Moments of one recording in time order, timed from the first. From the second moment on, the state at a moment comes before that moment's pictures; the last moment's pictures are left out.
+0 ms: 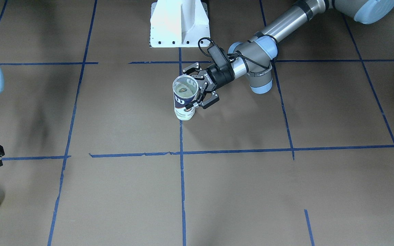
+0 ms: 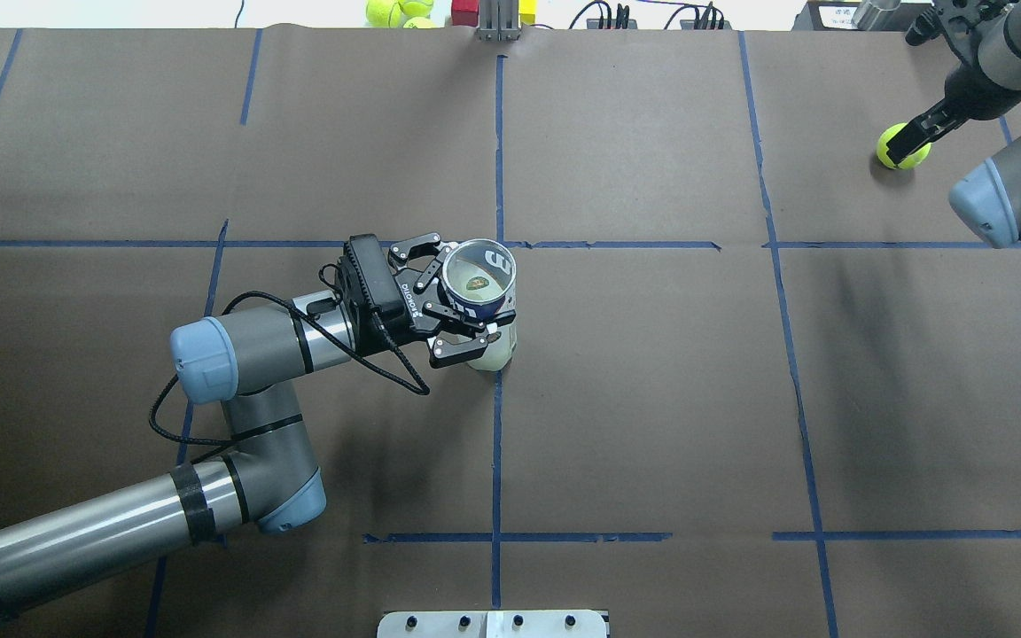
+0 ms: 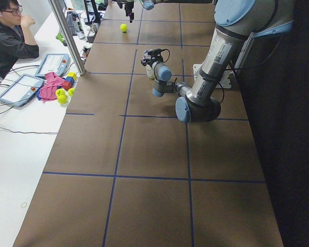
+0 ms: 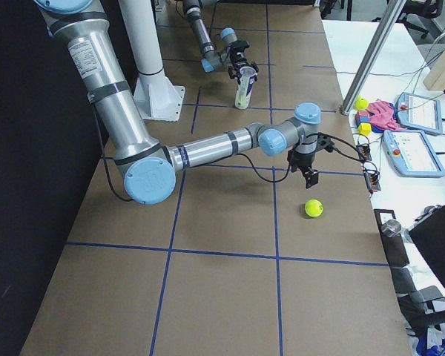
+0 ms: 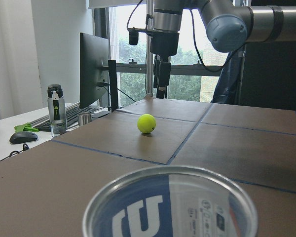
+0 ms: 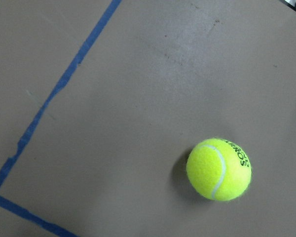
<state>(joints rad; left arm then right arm) -0.46 -2.19 -1.22 -3.34 -1.57 -0.32 1.17 -1.18 1.39 -1.30 2.09 0.08</state>
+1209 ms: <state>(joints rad) -0.46 -2.19 -1.23 -3.34 -1.57 -0.32 1.14 -1.08 1.04 -1.03 1.96 0.07</state>
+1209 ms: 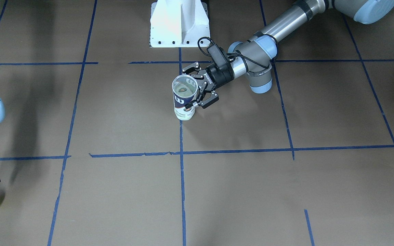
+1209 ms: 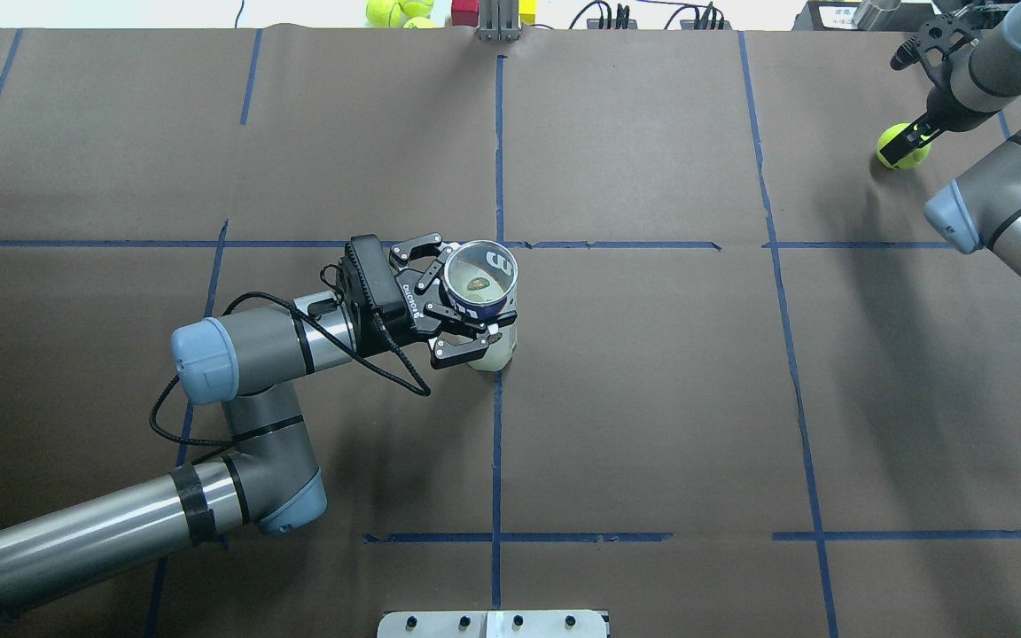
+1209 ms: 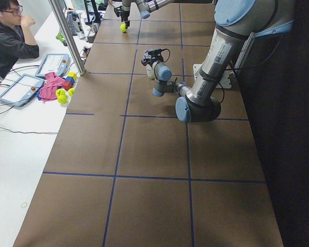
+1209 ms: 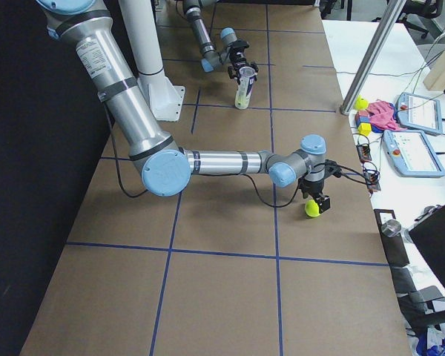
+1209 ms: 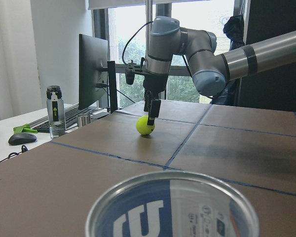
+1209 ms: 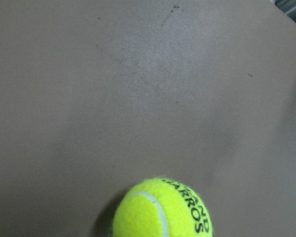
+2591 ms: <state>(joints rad) -0.46 -2.19 -1.23 -3.34 -1.57 -0.32 1.14 -1.06 1.11 -1.04 2.00 0.13</state>
